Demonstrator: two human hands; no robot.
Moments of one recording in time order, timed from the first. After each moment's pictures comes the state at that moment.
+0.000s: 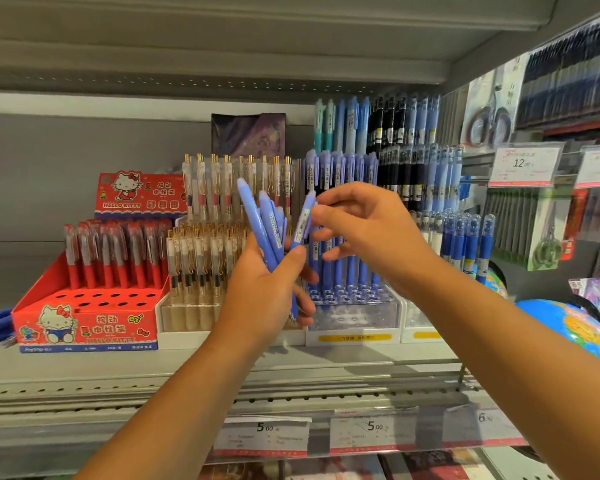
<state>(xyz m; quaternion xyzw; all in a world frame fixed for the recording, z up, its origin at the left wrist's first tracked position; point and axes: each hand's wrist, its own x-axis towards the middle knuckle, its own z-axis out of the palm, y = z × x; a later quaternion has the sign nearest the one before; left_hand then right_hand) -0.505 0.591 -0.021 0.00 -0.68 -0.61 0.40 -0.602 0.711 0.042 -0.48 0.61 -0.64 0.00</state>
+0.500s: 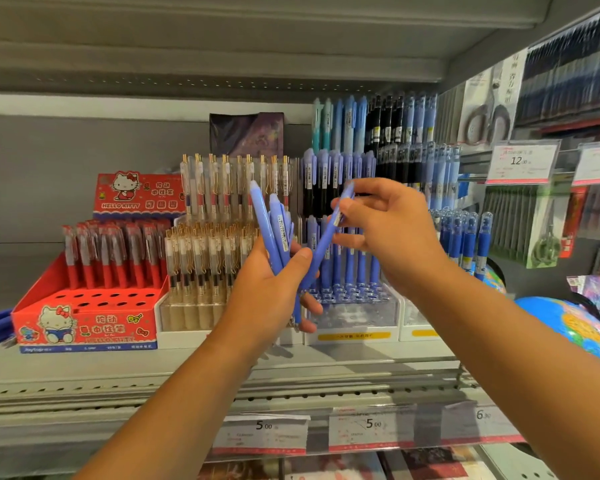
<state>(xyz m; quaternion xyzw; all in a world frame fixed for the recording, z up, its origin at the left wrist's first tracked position) -0.502 0.595 -0.020 0.01 -0.70 -0.63 0.35 -0.606 0.715 0.041 -0.39 0.56 -0.73 -0.01</state>
